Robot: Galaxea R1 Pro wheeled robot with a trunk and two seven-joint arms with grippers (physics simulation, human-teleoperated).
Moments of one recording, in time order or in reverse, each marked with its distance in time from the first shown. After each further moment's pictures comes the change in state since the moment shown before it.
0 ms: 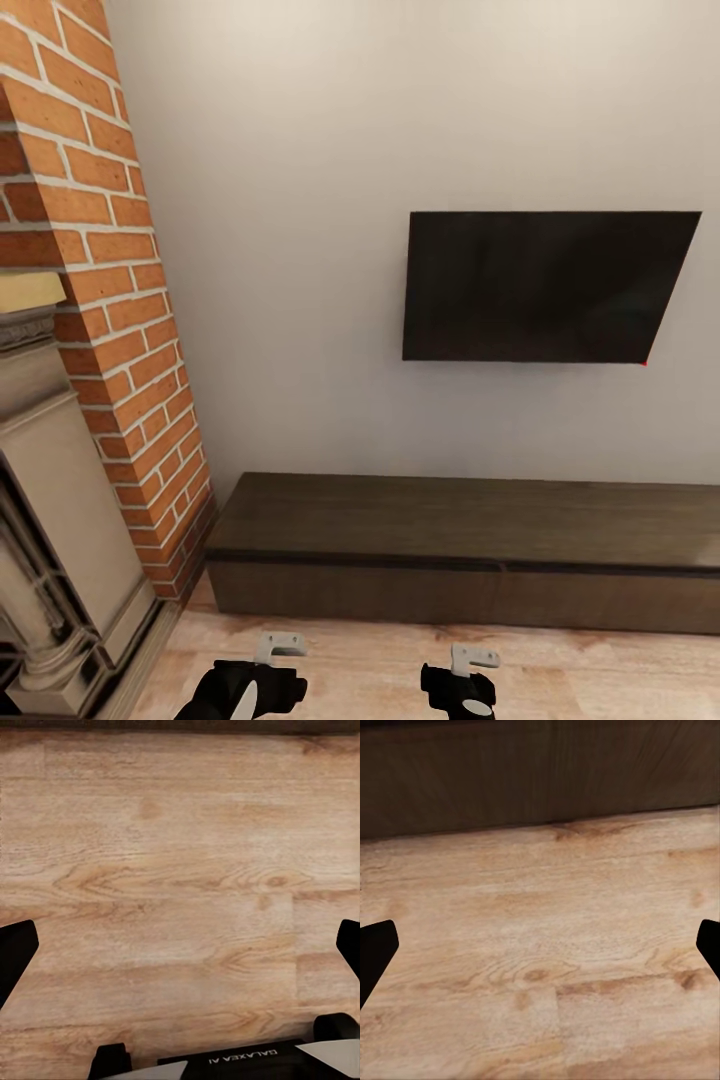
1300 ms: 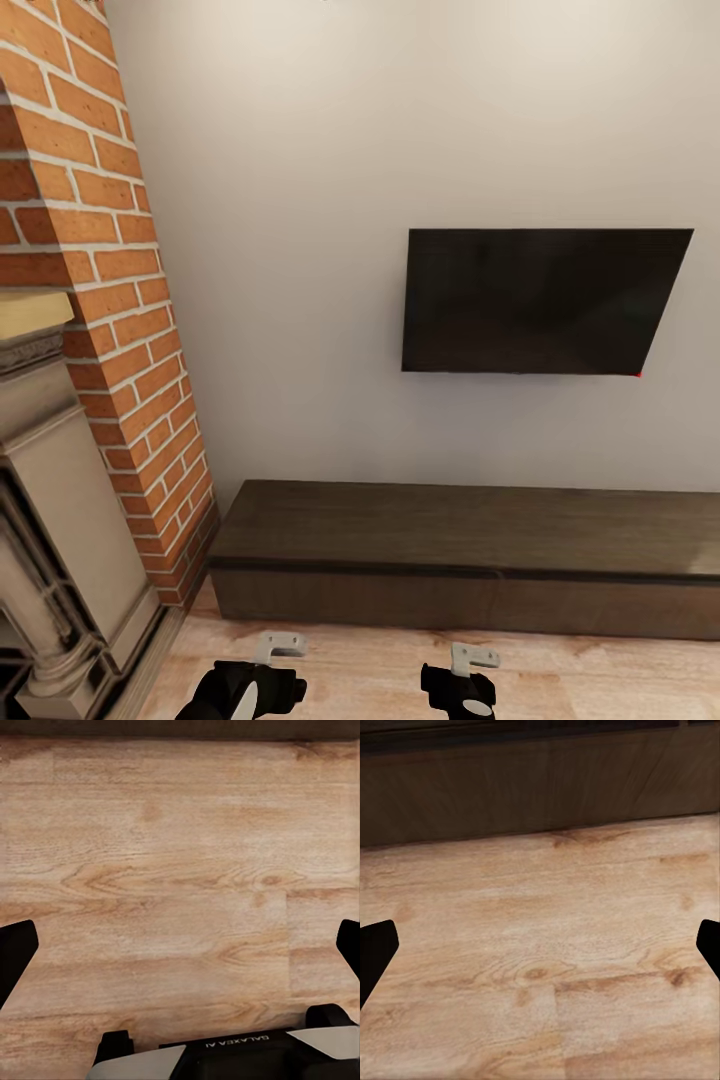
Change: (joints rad) left arm 0.000 0.000 -0.001 0.003 0.000 -0.002 0.007; right arm 0.000 0.000 0.000 0.000 0.000 -0.001 0.000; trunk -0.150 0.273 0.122
